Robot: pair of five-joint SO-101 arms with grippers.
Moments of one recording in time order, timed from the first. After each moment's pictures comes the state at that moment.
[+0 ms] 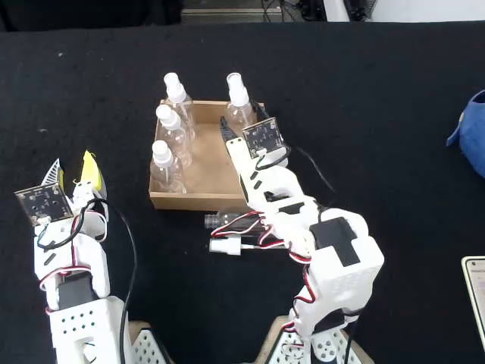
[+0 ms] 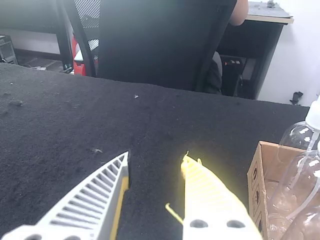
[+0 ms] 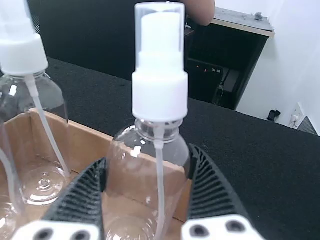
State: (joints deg) left arm -21.3 -91.0 96.5 9.7 0.6; right arm -16.2 16.4 54.9 -52.7 9.1
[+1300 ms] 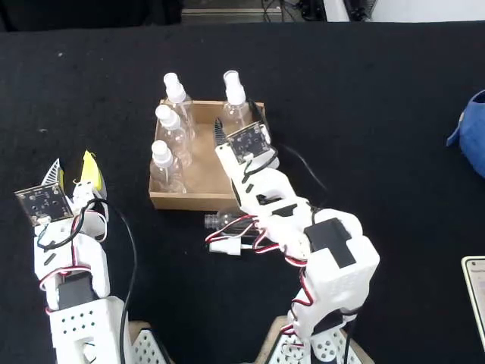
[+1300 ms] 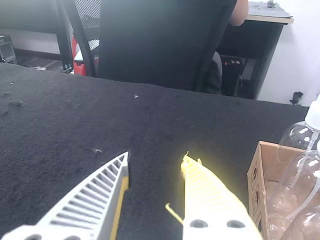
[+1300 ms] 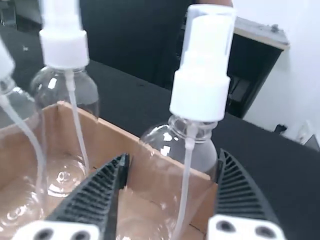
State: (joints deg) left arm -21.3 -91.0 96.5 9.7 0.6; right arm -19.5 16.4 54.9 -52.7 15.3
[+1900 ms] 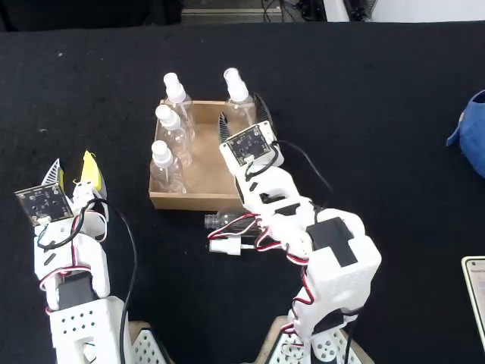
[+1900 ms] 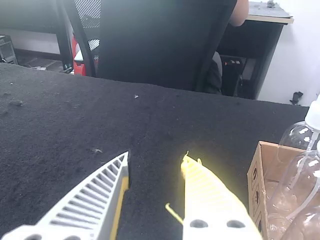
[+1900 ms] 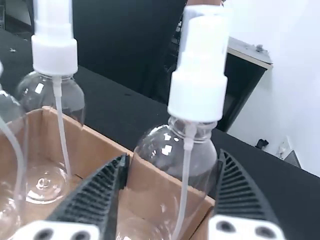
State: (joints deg) left arm -21.3 -91.0 96.5 9.7 0.6; right arm -17.9 16.9 54.9 -55.8 17.6
